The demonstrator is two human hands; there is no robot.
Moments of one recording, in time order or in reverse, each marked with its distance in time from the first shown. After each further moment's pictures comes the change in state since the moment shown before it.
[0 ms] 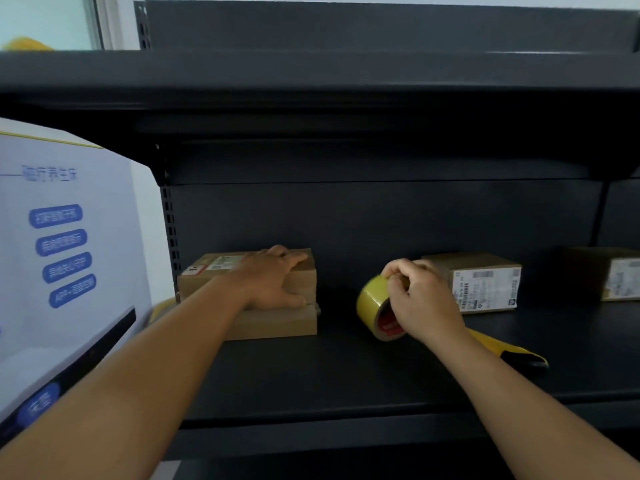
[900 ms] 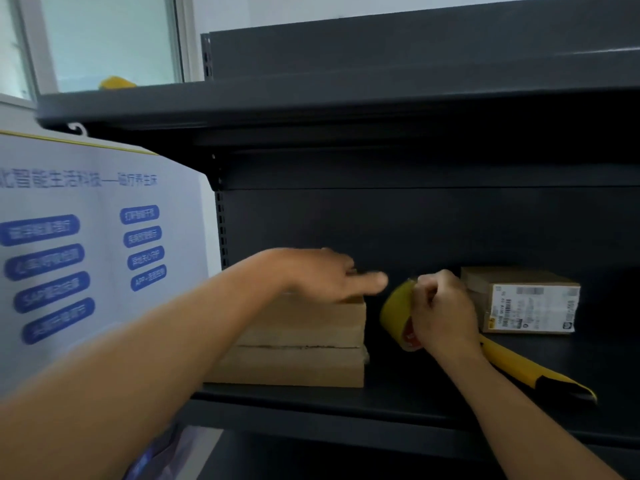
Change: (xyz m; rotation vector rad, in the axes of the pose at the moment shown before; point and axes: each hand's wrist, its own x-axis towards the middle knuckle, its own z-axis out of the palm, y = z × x) left_hand -0.043 0.071 -0.062 -0.120 -0.259 -0.080; right_hand -0.004 0.000 0.011 0.236 0.105 0.002
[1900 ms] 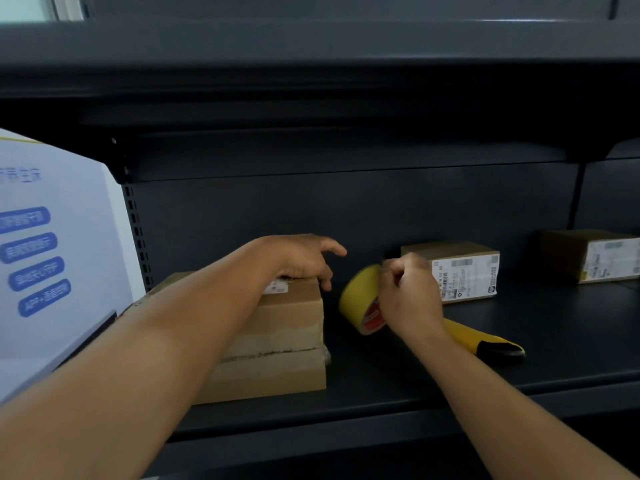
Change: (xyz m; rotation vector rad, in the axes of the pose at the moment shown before) left_hand 0.103 0.005 0.010 -0.332 -0.058 0.092; right_hand 0.002 0.000 -0.015 -0.065 0.052 0.162
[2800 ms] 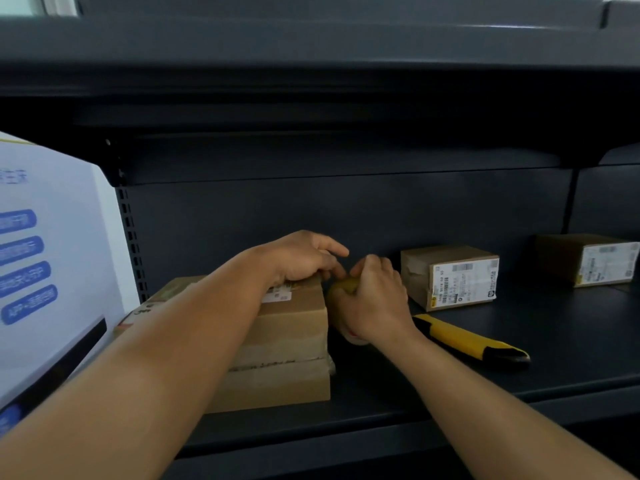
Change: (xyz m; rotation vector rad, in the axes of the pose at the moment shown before) left_hand -0.007 -0.009 0.001 -0.320 0.108 0.151; right_hand -0.006 -0.029 0.025 -0.225 -0.175 -0.104
